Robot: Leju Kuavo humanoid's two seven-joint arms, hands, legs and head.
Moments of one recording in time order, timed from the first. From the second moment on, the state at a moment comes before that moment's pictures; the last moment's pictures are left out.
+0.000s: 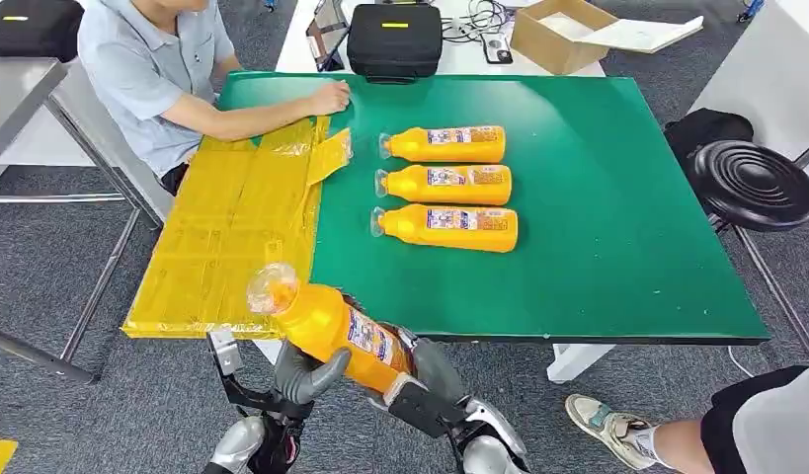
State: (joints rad) left arm -0.04 -0.18 -0.36 -1.24 0.45 -0.35 -0.45; right arm -0.10 0.10 0.62 -1.18 0.35 -0.01 -0.54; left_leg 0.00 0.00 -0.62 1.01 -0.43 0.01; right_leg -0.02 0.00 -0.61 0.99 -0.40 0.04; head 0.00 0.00
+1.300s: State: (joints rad) left arm -0.16 -0.16 -0.32 -1.34 0.05 0.19 -0.46; right arm -0.04 0.09 0.68 -1.44 0.15 -0.36 -0.70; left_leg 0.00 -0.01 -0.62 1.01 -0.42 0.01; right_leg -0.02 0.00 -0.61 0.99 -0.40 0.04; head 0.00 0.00
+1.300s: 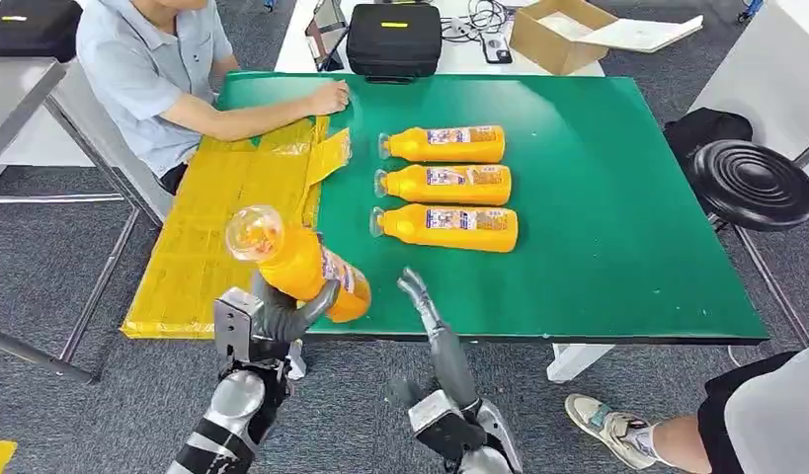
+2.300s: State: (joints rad) left arm -0.24 -0.17 -0.21 -1.28 -0.72 0.69 -0.58; right arm 0.01 0.13 0.54 -1.62 0.14 -0.51 -0.70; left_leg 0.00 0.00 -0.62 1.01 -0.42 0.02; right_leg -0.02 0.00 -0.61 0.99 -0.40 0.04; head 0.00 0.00
